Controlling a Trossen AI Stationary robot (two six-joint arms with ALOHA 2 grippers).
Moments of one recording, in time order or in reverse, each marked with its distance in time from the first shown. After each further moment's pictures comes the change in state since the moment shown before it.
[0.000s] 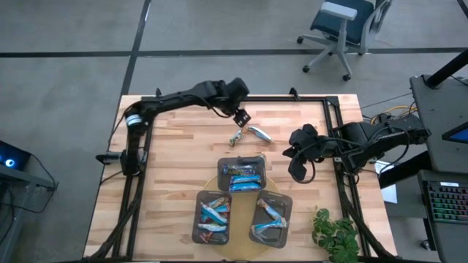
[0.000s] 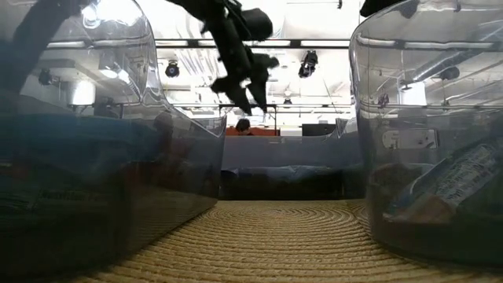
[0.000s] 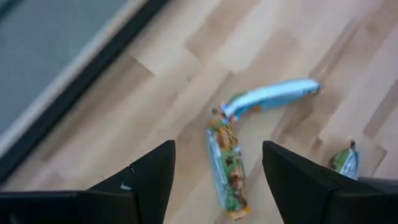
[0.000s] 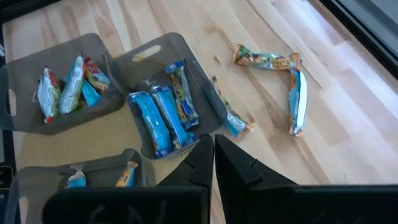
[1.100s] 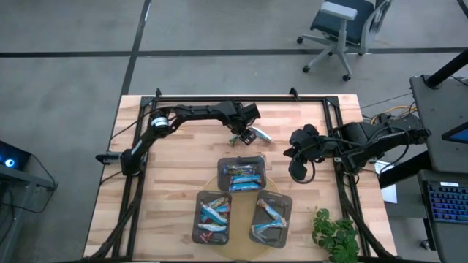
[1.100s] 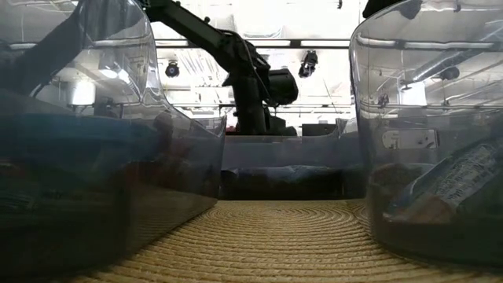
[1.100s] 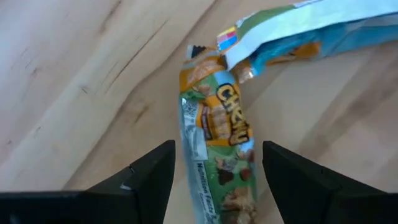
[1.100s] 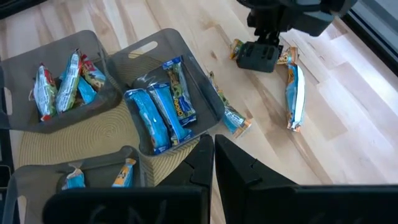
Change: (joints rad) left arm -0.049 0.290 -0.010 0.046 0.022 -0.120; right arm 0.001 0.000 0.000 -0.019 0.000 0.018
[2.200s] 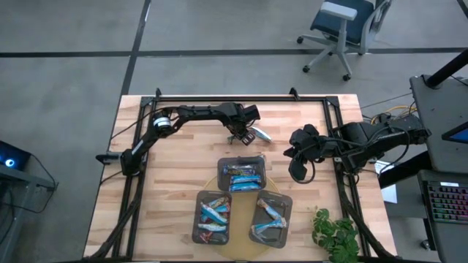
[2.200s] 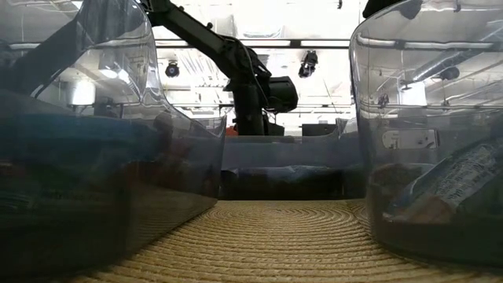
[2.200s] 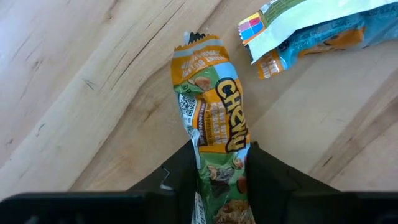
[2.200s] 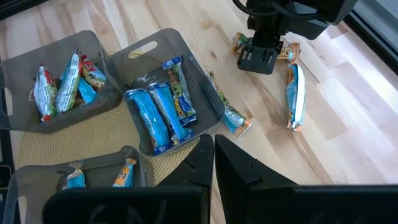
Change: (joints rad) left arm 0.000 0.037 0.001 -0.011 -0.007 0.001; right arm 0.000 0.000 0.000 0.000 0.000 0.004
